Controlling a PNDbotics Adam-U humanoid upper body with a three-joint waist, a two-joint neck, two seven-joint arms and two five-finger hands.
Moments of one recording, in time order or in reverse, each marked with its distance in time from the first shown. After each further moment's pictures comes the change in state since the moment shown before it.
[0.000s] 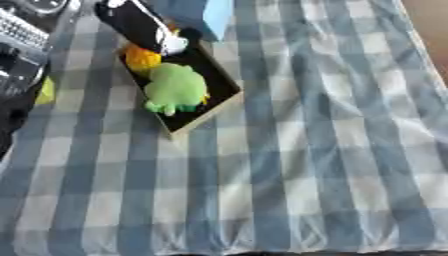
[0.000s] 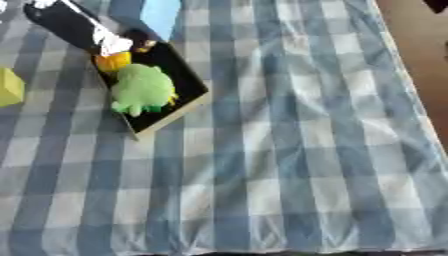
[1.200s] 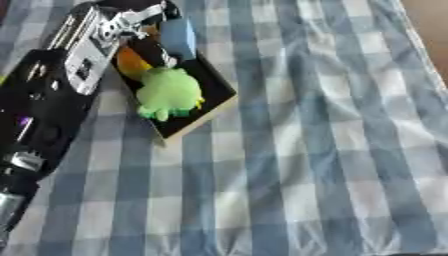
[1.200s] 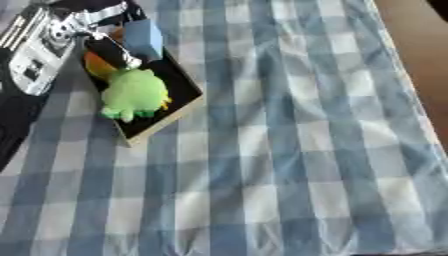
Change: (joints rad) left arm -0.033 -0.118 0.145 0.564 -0.302 -0.098 0.139; right arm -0.007 0.000 0.005 -0.003 0.000 -0.001 0.005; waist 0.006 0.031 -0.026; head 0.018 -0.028
